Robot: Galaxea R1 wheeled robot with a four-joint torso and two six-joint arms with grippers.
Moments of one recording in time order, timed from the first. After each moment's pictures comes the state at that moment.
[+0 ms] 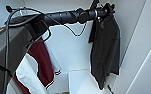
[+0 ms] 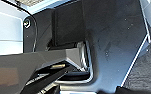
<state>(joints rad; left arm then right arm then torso) -0.46 3.04 -1.85 0.06 0.04 -1.18 -1.55 3.07 -2.69 -0.18 0.05 0.19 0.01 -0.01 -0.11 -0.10</state>
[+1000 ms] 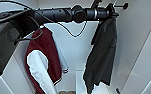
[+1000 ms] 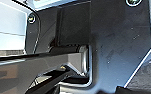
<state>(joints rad) -0.49 2.92 -1.57 0.06 0.12 -1.17 -1.55 3.07 -2.69 -0.18 0.07 0.18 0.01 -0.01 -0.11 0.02</state>
